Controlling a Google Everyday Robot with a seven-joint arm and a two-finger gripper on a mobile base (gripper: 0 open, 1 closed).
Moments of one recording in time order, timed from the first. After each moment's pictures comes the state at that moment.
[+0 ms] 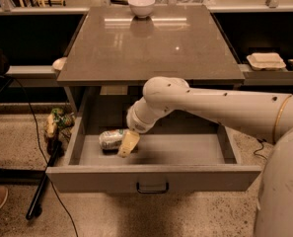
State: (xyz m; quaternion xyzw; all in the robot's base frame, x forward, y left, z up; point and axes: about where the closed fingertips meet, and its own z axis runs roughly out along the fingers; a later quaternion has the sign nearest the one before) arm 0.596 0.068 0.634 -0.64 0.71 0.15 0.24
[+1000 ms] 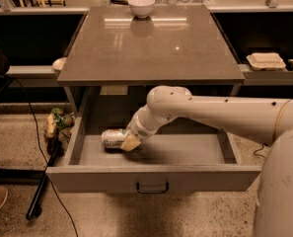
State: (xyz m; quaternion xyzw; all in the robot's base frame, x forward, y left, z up) arm 0.594 0.059 0.608 -0.62 0.73 0.16 0.24
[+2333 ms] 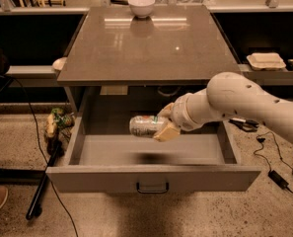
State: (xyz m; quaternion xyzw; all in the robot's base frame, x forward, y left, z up) arm 0.565 -0.053 0.725 -0.60 0.71 0.11 0.34
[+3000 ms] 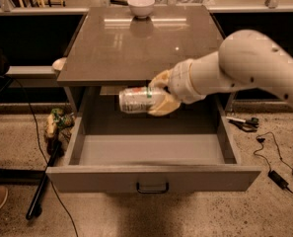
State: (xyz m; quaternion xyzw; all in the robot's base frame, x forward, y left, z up) arm 0.568 -0.031 0.835 -0.67 0.61 0.08 0.42
